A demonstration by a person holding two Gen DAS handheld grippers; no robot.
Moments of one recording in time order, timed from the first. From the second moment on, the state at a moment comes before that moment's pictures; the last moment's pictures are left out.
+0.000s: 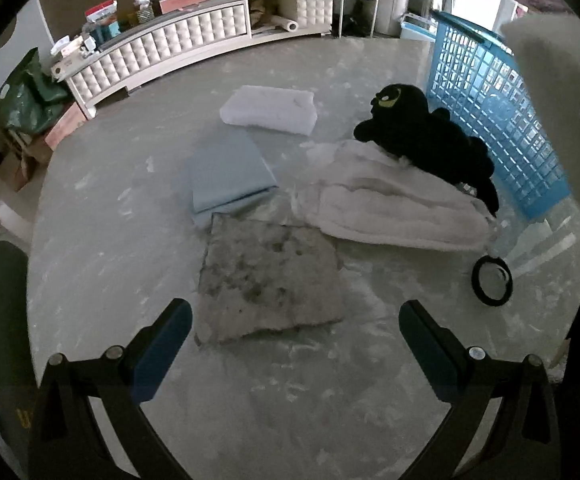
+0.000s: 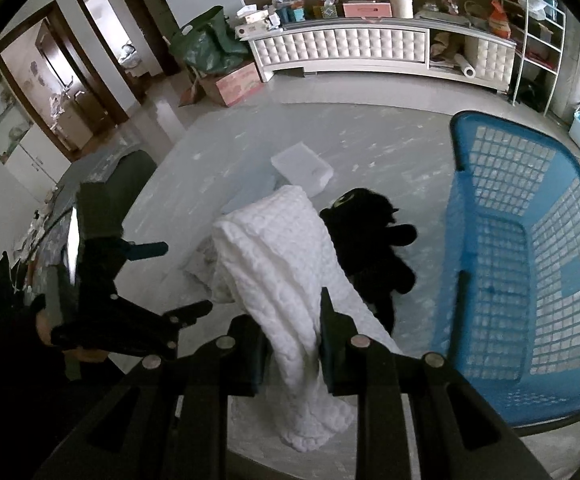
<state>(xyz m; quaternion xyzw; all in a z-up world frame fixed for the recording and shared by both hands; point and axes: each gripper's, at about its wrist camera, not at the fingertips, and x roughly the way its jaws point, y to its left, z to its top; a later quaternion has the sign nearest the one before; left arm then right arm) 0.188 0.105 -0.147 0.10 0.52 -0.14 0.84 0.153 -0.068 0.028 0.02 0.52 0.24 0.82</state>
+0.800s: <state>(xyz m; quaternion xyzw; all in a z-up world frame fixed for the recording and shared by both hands) 0.211 0.098 -0.187 0.13 0.52 -0.14 0.83 0.174 -0.125 0.077 0.03 0.47 0.20 0.86</state>
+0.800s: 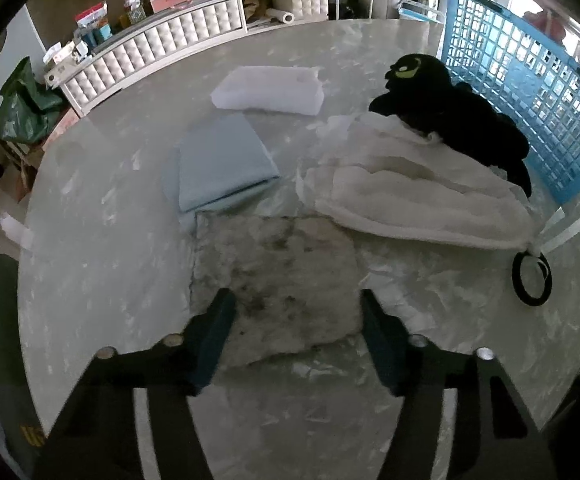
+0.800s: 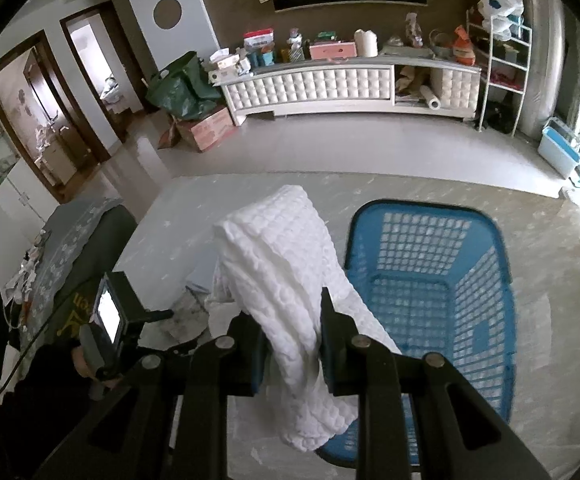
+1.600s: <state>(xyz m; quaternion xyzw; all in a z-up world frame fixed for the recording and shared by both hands) 0.205 0.117 -0.168 0.06 0.52 -0.16 0.83 0.195 -0.165 0.050 -0.04 0.49 0.09 0.86</state>
